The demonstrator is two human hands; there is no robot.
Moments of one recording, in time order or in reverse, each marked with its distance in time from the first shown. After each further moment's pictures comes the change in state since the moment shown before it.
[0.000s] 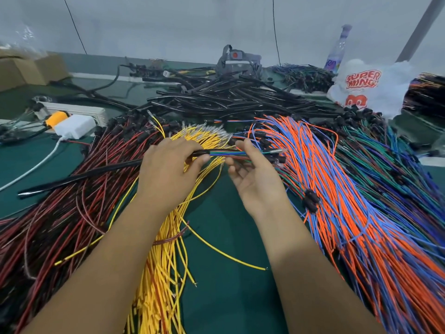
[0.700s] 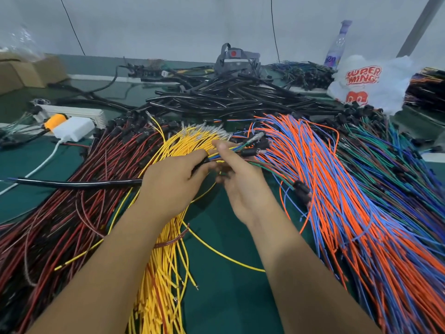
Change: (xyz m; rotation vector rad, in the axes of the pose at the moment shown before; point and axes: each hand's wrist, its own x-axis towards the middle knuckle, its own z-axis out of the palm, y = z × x) left_hand -0.008 0.002 0.001 0.029 -0.140 0.007; right_hand -0.005 0.015 0.014 -0.256 -0.121 -0.089
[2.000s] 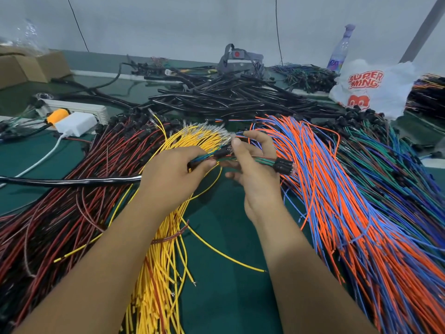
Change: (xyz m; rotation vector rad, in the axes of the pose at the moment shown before) left_hand 0.003 -0.002 0.001 -0.164 0.082 -0.072; right_hand -0.001 -0.007 -0.013 -0.154 0.096 -0.247
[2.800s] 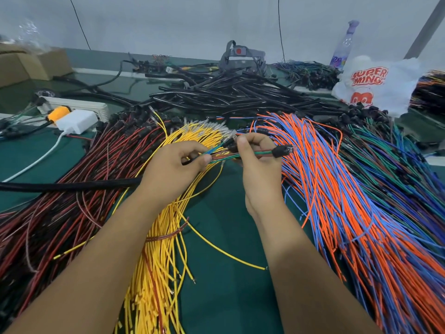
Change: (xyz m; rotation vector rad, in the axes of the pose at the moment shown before) left_hand 0.005 -0.002 -0.001 -0.373 -0.127 -0.159; right_hand 0.008 0.008 0.002 -0.051 0.120 -0.107
